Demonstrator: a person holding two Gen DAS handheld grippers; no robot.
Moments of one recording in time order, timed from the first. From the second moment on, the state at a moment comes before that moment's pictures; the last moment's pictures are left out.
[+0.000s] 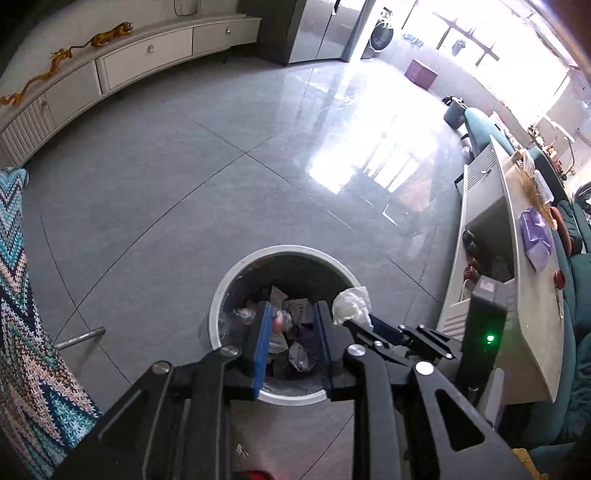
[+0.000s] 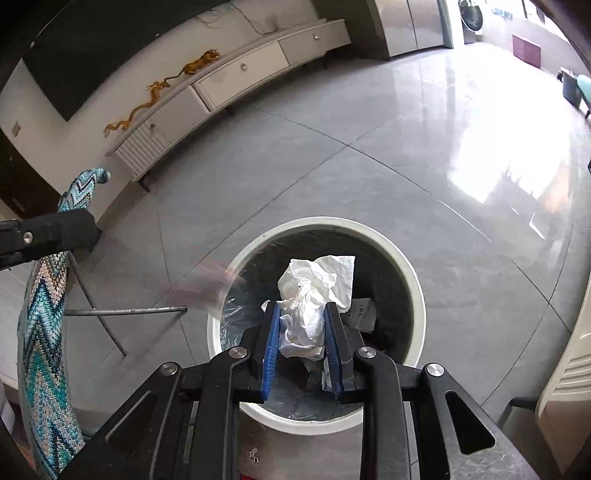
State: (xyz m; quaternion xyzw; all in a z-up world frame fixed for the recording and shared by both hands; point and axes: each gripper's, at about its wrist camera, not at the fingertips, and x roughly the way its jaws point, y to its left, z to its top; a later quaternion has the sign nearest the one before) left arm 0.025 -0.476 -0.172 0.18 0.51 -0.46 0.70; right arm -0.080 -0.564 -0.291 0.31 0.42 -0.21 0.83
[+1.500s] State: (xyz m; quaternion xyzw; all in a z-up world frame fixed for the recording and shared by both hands) left arm 0.063 -0.238 -0.086 0.18 0.38 -0.27 0.87; right arm -0.012 -0.397 -0.140 0.18 0.36 -0.10 0.91
